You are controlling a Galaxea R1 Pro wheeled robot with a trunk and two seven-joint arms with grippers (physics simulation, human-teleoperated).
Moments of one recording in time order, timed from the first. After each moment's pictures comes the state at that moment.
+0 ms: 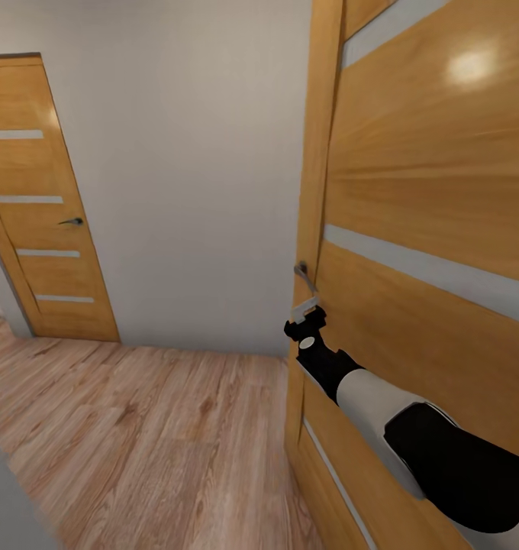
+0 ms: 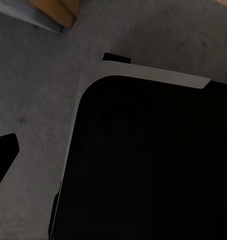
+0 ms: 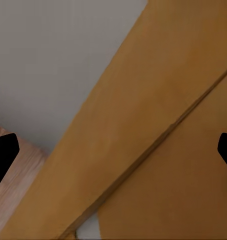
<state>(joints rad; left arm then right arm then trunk) 0.00 0.01 0.01 -0.07 0.22 -0.12 0.01 -1.14 0.17 0.51 -0.20 0.11 0.05 -0.35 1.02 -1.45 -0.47</state>
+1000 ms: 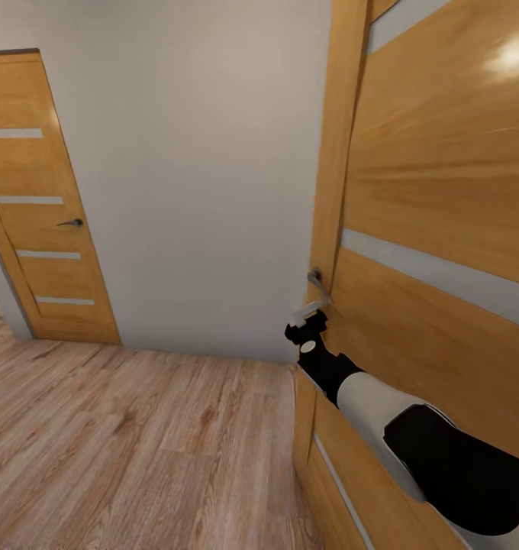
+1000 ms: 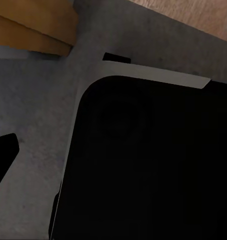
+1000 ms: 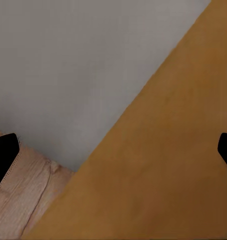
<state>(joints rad) 0.00 0.01 0.01 -0.07 0.22 -0.12 0.01 -1.13 0.17 0.51 -0.18 0.10 0.02 -0.35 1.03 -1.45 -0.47</state>
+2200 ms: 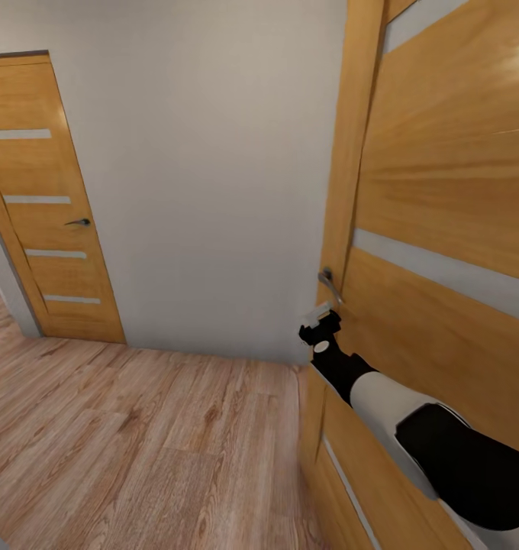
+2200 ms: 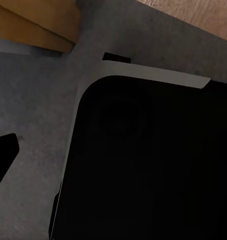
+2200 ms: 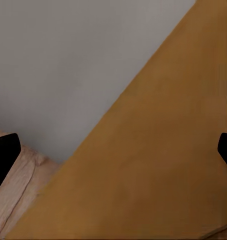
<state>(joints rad) 0.00 0.01 0.01 -0.07 0.22 -0.12 0.01 -1.13 0.11 0.53 -0.18 0.10 0.03 -0.34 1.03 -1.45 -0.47</state>
